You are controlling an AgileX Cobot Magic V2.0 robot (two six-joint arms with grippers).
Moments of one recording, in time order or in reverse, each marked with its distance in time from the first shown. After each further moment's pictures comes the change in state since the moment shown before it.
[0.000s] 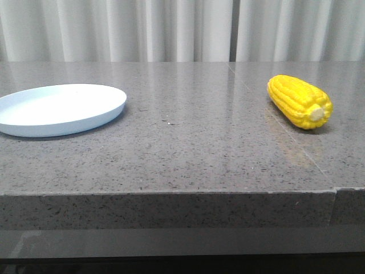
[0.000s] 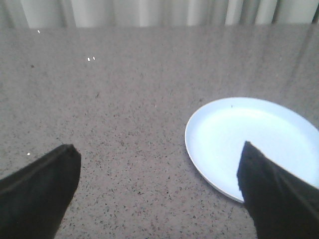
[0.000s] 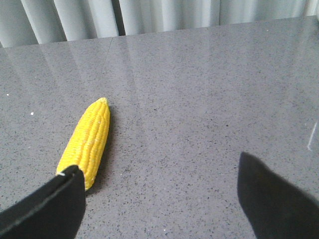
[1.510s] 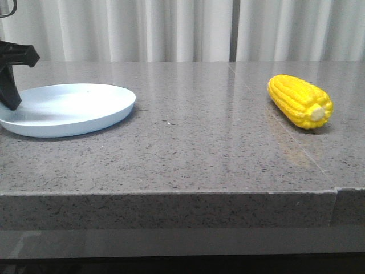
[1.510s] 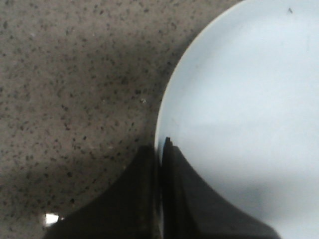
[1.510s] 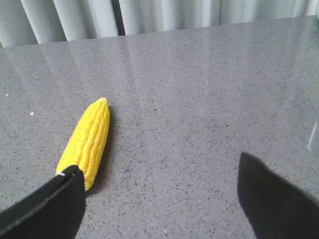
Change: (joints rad) left arm -0.097 0.962 -0.538 -0.120 0.229 0.024; right arm 0.000 0.000 0.000 0.000 0.000 0.001
